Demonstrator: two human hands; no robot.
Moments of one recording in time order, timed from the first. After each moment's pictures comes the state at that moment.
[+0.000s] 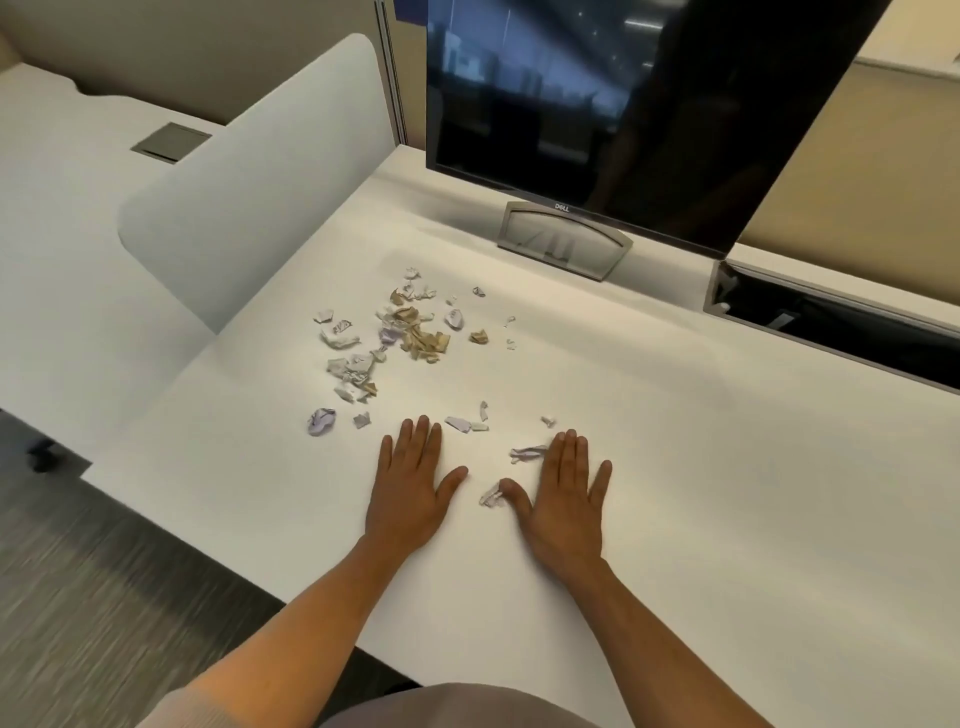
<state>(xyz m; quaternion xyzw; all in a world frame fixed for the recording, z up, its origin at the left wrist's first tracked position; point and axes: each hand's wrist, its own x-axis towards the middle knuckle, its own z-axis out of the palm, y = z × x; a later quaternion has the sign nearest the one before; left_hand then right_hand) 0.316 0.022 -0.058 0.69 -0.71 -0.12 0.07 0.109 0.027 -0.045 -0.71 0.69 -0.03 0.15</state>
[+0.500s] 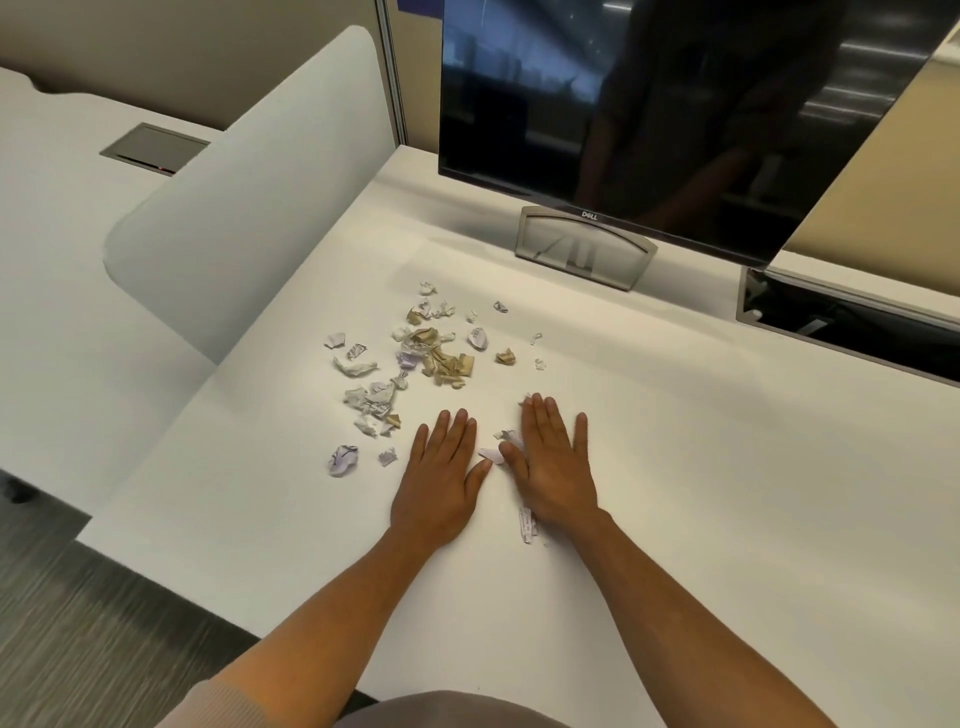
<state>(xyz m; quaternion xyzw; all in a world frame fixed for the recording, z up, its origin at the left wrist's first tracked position) 0.344 -0.038 -0.063 0.62 -0.77 -0.12 0.07 0.167 -0.063 -0.046 -0.76 0.63 -0.04 0.16</state>
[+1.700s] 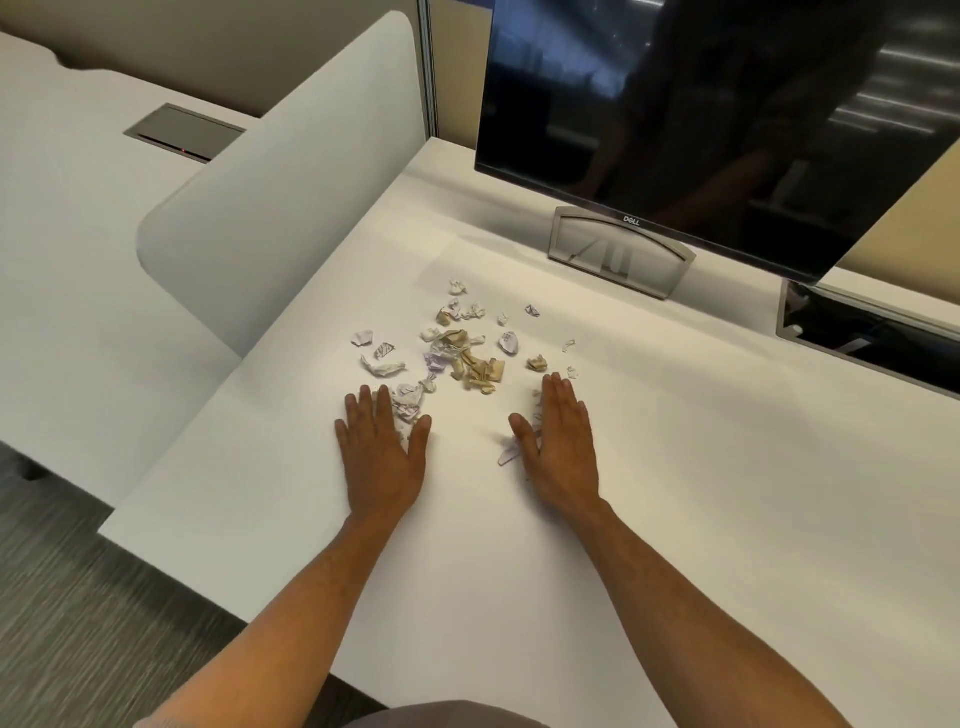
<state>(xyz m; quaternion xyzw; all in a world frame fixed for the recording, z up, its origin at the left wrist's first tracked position) 0.420 -0.062 -0.058 0.79 -0.57 -0.11 0.19 0.202 -0.092 -0.043 -0.71 0.65 -0.17 0.20</state>
